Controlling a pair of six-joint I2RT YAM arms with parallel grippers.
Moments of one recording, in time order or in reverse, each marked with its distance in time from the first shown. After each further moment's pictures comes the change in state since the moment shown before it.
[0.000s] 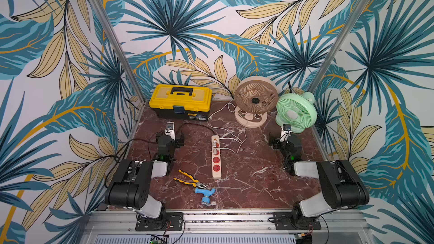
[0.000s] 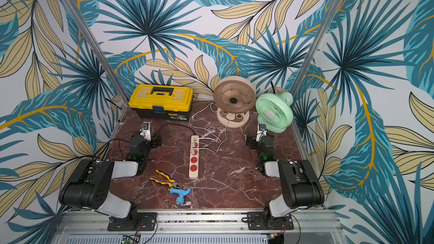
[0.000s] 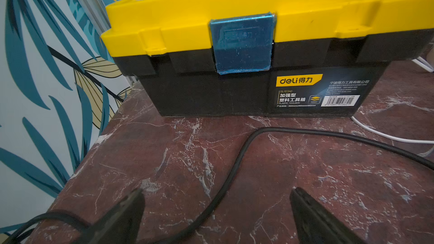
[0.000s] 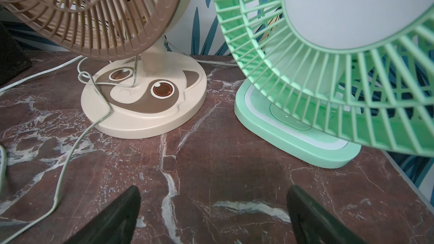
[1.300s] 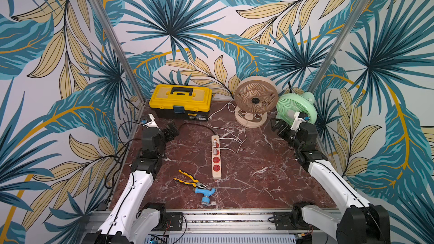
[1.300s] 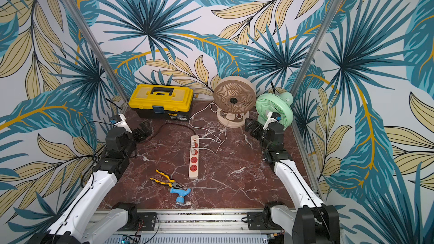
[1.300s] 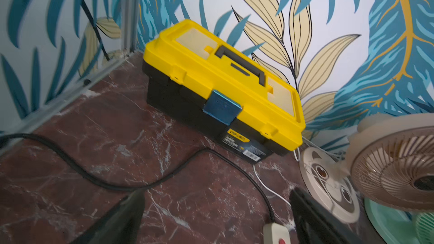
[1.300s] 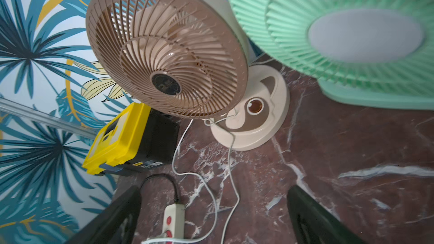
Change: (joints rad) left arm 0.025 -0.594 0.258 -0.902 0.137 -0.645; right arm 0.009 -0.403 0.311 -0.746 -0.335 0.744
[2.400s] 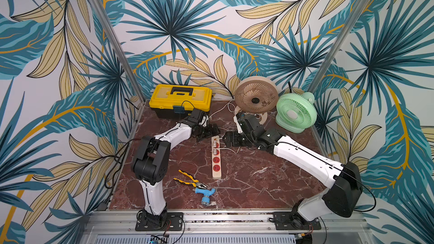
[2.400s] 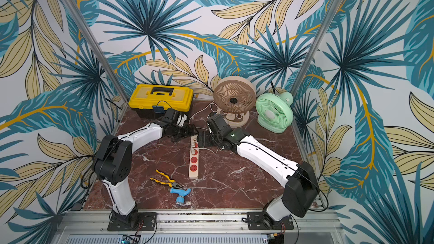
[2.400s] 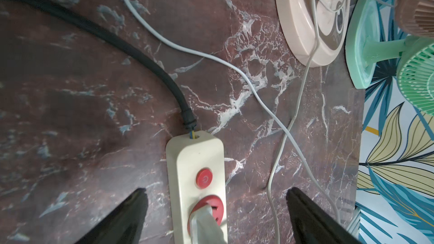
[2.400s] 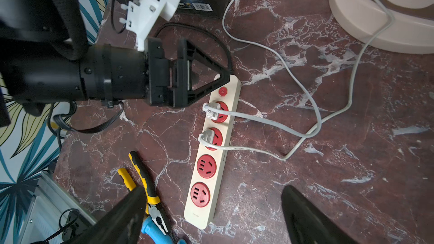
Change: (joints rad) left arm -0.302 0.965 0.657 -0.354 0.439 0.000; right arm 0.665 0.385 0.575 -0.673 0.235 -0.168
